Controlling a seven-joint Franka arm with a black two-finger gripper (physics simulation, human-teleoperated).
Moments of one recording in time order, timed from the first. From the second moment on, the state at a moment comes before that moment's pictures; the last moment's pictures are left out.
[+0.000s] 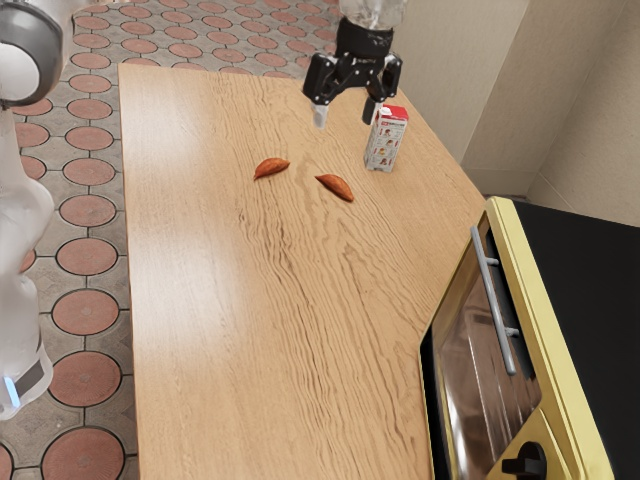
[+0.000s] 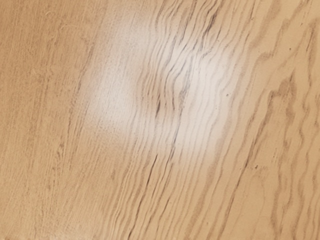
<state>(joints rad) -0.37 -0.05 0.28 -1.32 -0.06 1.27 -1.99</state>
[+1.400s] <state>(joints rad) -0.13 -0.23 -0.55 -1.69 0.11 2.06 -2.05</state>
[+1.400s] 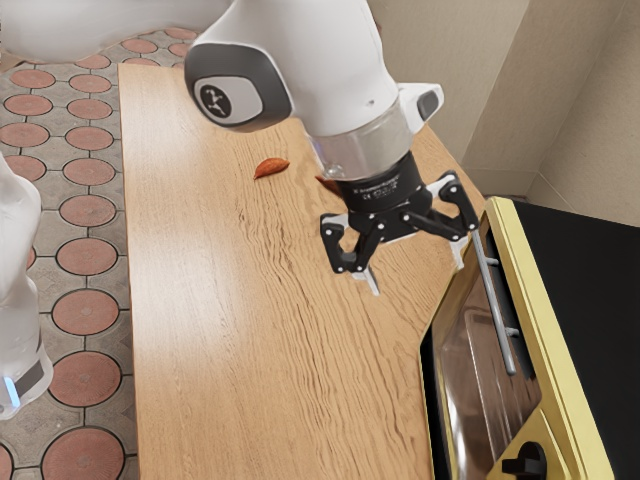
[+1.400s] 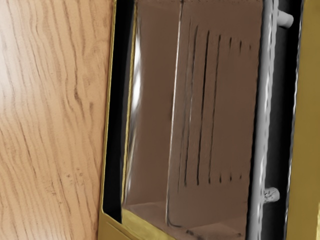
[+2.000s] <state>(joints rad) -0.08 -0.05 -0.52 -1.59 0.13 2.11 -1.89</state>
